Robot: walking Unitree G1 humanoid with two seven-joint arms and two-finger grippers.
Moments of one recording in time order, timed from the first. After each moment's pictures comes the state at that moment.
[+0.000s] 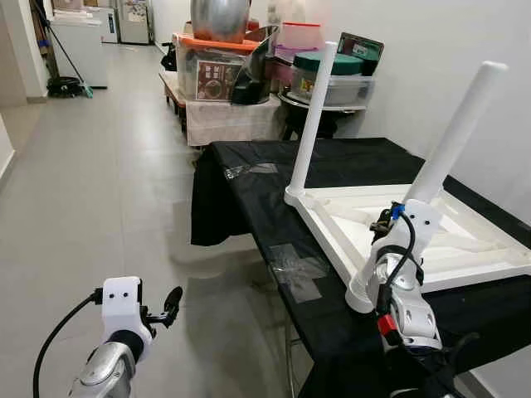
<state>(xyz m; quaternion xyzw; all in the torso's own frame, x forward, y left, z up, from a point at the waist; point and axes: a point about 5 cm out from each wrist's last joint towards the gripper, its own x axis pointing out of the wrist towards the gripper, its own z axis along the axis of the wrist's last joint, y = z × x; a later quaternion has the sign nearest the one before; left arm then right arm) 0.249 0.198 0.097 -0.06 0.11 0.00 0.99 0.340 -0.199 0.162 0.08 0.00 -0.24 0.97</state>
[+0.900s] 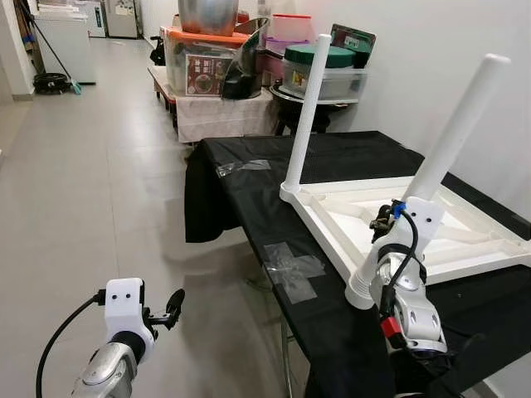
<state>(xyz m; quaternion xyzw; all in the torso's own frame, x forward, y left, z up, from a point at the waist) 0.251 0.197 0.093 -0.07 0.12 -0.01 0.99 0.337 -0.198 0.174 0.07 -0.02 -0.22 0.97</state>
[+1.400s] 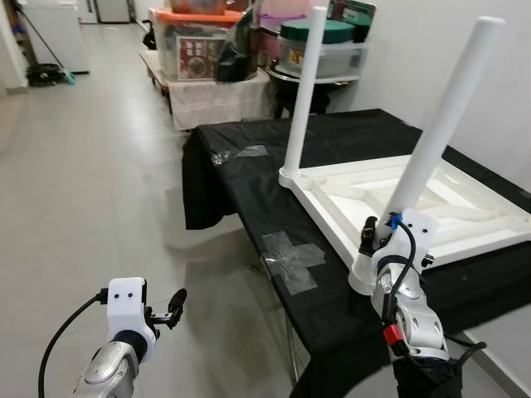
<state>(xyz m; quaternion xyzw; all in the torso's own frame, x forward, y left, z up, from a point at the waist) 0.252 0.193 0.093 -0.07 0.12 -0.02 0.99 0.332 -0.200 0.158 0.07 0.03 -0.21 0.98</state>
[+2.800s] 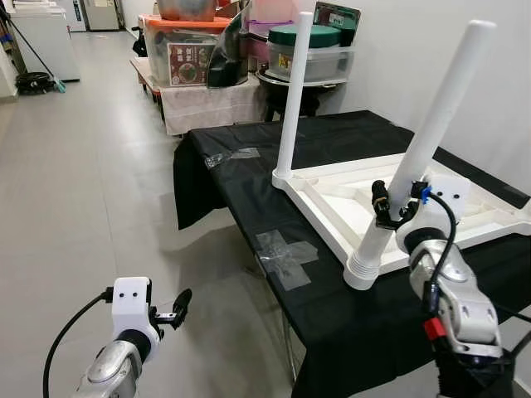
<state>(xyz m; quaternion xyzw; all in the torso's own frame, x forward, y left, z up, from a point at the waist) 0.253 0.190 0.092 -0.07 0.12 -0.03 0.99 0.324 -0.221 0.222 0.01 -0.06 -0.07 1.00</state>
